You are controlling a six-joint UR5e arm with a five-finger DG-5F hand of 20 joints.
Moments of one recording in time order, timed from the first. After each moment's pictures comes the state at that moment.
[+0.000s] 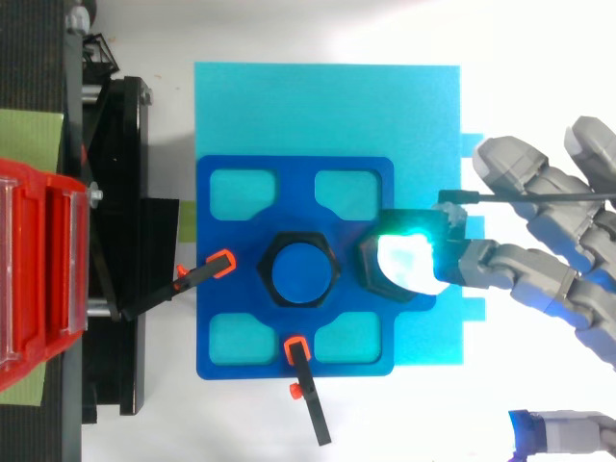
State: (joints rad) arm 0.56 -1.95 -1.60 -2.54 -0.49 -1.27
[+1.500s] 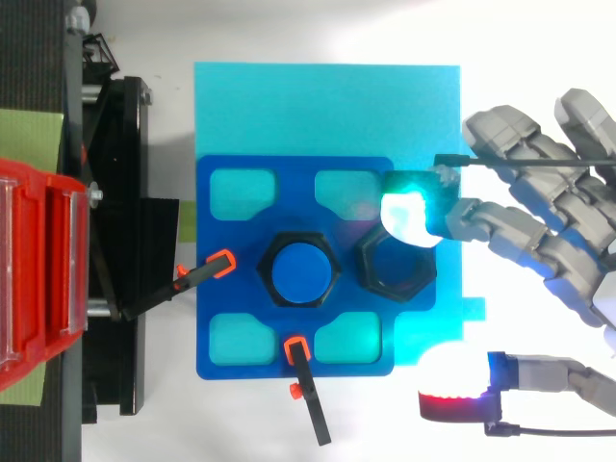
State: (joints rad) arm 0.53 -1.98 -1.60 -2.58 -0.49 -1.30
